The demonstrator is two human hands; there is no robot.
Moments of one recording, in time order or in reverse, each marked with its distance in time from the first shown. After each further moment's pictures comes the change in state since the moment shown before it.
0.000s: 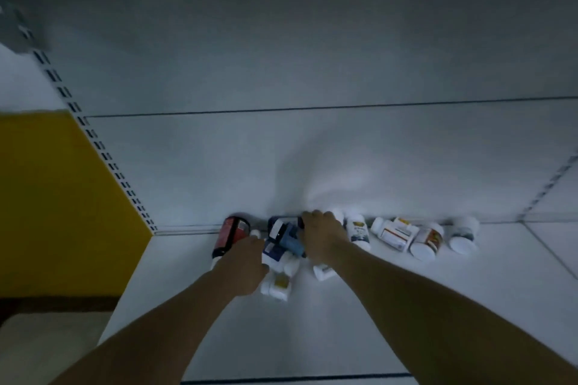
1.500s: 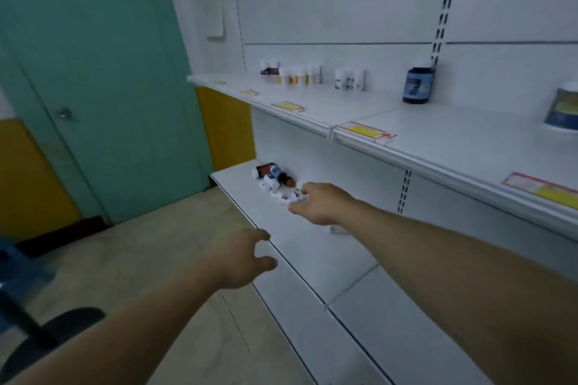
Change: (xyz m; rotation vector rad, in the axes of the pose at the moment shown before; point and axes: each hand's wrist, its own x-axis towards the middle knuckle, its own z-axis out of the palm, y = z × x) left_hand -0.213 0.762 0.100 -0.214 0.445 -0.893; right_hand -0.358 0.453 -0.293 0.115 -0.177 -0.866
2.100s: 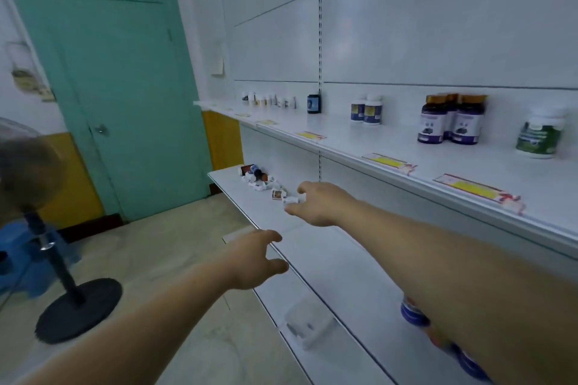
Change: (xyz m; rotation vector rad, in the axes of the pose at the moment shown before) left_hand -0.369 0.274 0.124 0.084 0.086 0.072; right_hand -0.439 0.113 -0.069 -0.111 0.140 -0.139
